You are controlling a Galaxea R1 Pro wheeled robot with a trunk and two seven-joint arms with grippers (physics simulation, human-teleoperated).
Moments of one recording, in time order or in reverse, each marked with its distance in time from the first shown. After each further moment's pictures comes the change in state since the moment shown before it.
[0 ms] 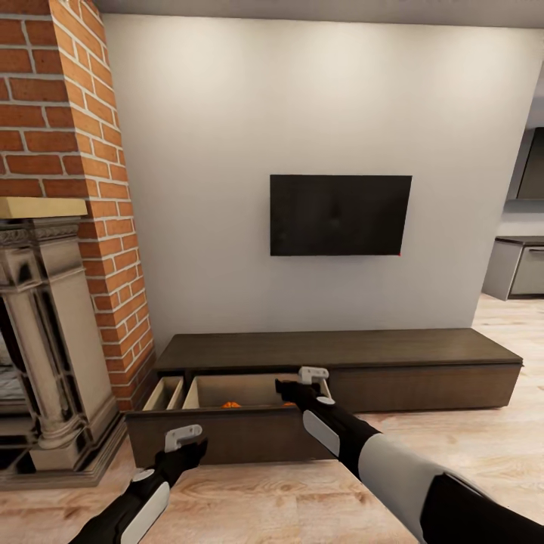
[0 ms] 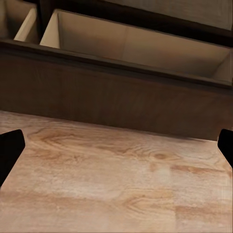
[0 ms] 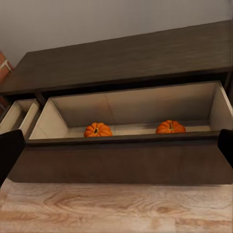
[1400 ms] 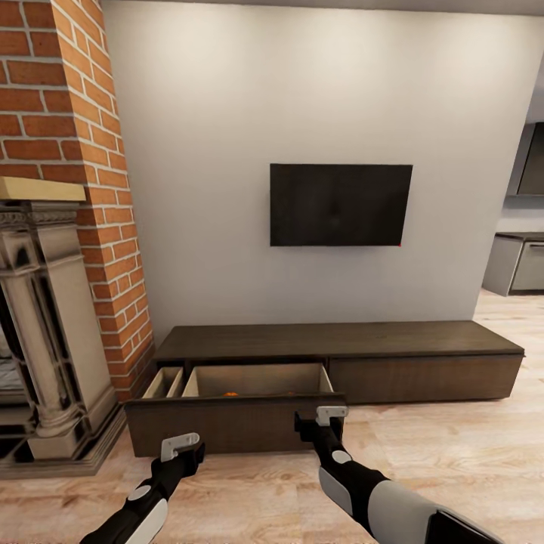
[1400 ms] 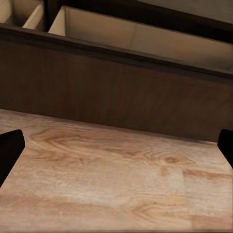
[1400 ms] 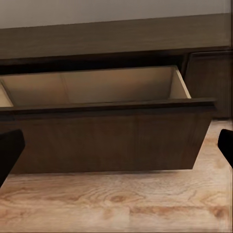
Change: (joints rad) left arm 0.026 -0.001 -0.024 0.044 -0.002 -0.140 -0.006; right arm 0.126 0.010 0.144 0.210 -0.006 -0.323 0.001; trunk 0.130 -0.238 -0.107
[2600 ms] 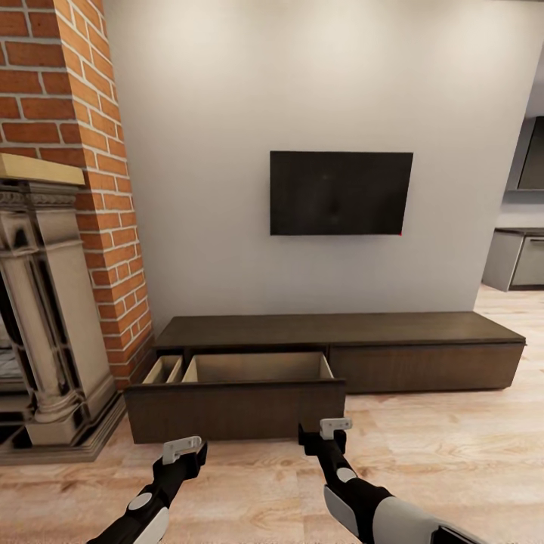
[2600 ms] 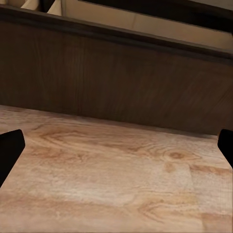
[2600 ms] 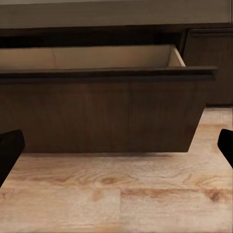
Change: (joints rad) left arm 0.014 -0.001 -0.037 0.003 0.001 -0.074 0.000; right arm 0.044 -0.006 0.053 0.029 -0.009 -0.068 0.002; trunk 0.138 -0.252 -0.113
